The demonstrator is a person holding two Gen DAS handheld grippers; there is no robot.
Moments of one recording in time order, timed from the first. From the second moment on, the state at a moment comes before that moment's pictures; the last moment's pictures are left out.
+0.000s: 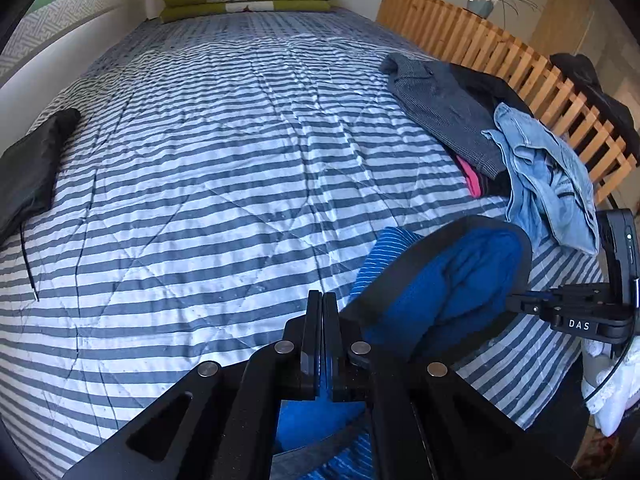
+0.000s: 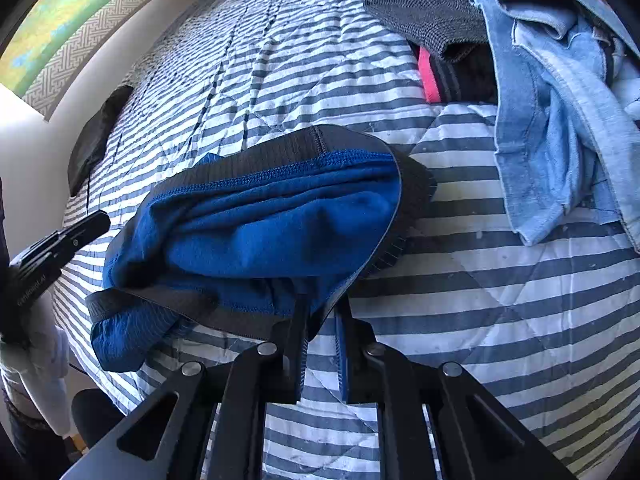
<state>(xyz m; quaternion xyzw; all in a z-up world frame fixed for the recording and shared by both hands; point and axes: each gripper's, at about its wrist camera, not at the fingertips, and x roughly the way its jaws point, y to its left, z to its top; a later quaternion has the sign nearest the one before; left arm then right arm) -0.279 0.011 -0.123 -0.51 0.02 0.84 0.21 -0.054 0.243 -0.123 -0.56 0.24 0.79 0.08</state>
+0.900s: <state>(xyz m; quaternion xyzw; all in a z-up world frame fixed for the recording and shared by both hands) -0.252 -0.012 -0.089 -0.49 0.06 0.85 0.21 -0.016 0.271 -0.089 -0.52 0.22 0.81 0.15</state>
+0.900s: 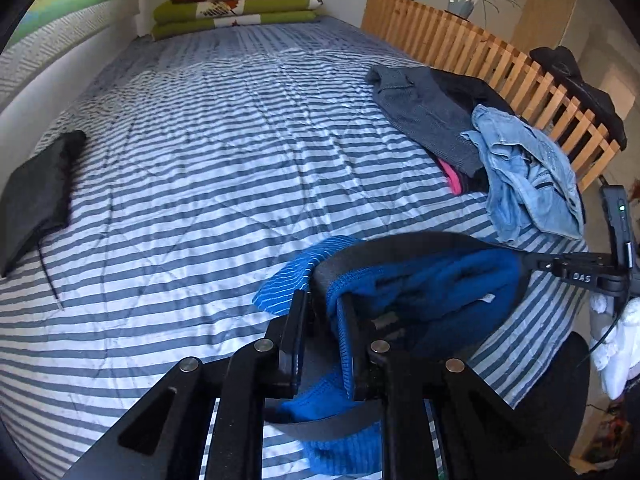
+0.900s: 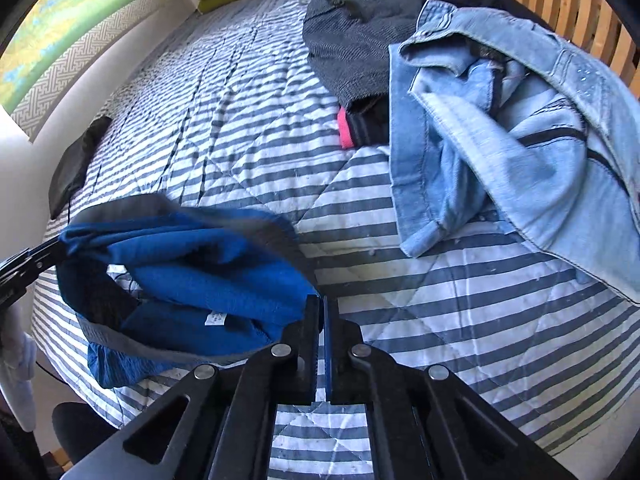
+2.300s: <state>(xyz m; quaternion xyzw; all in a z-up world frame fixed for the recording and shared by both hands) -0.174 -0.069 0.066 -0.31 0.09 0.94 0.11 0.001 0.220 0.091 -0.36 0.11 0.91 0.15</state>
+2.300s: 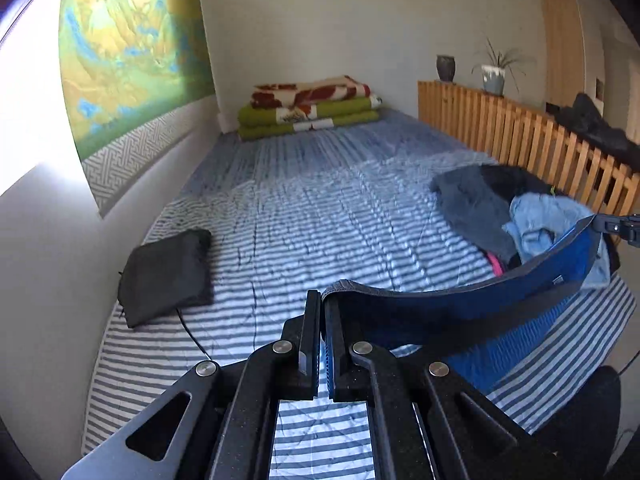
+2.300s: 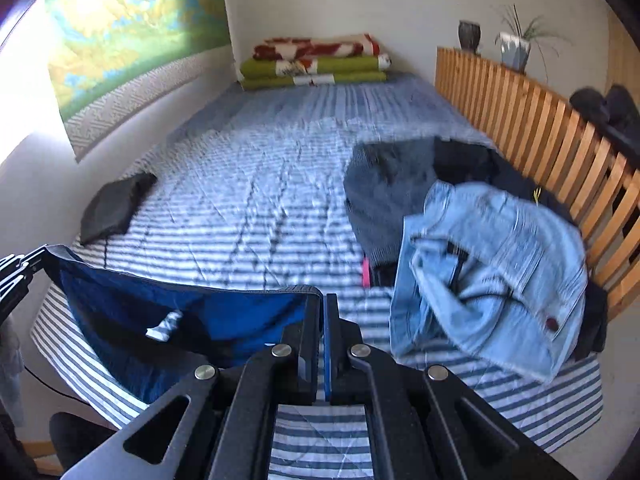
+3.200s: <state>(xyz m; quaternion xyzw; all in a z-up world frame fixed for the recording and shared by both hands) -0.278 -0.111 -0.157 -0.57 -0.02 0.82 0.09 -0.128 0.243 -0.062 -0.53 0.16 0.83 0.09</state>
